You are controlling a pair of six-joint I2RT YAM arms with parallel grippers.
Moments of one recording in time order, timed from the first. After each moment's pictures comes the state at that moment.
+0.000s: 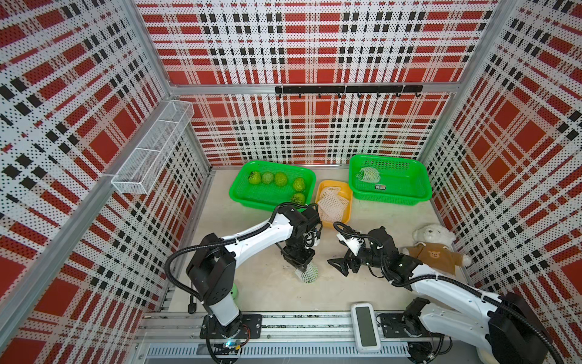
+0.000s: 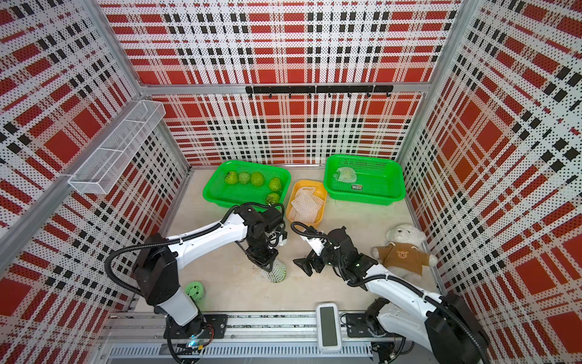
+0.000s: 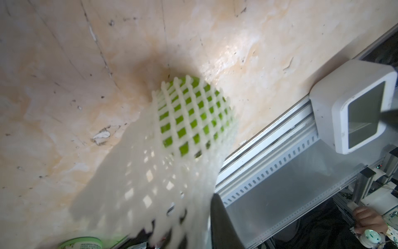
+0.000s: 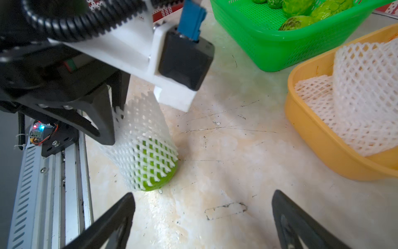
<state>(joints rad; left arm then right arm) -0.82 1.70 1.34 -1.26 0.33 -0.11 0.68 1.06 0.43 0.10 -0.39 -0.06</state>
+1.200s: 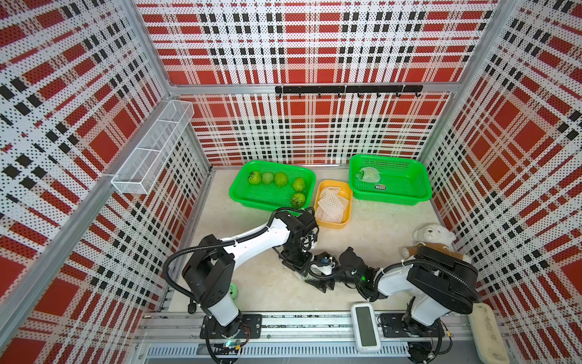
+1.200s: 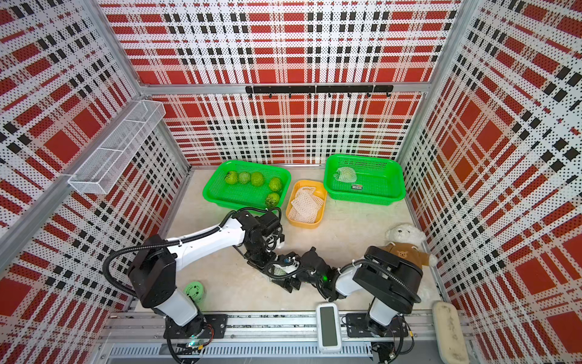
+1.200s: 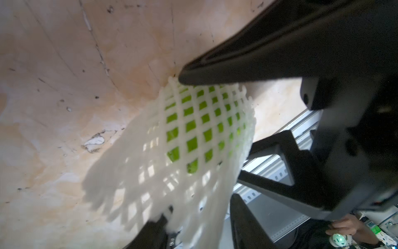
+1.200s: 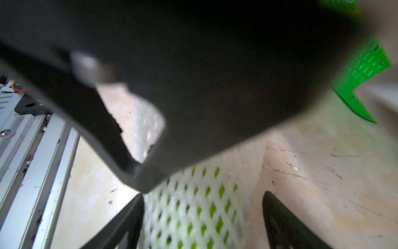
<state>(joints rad) -0.79 1.65 1.20 -1.15 0.34 -0.16 1.00 1.63 0.36 0.84 -0.25 -0.19</state>
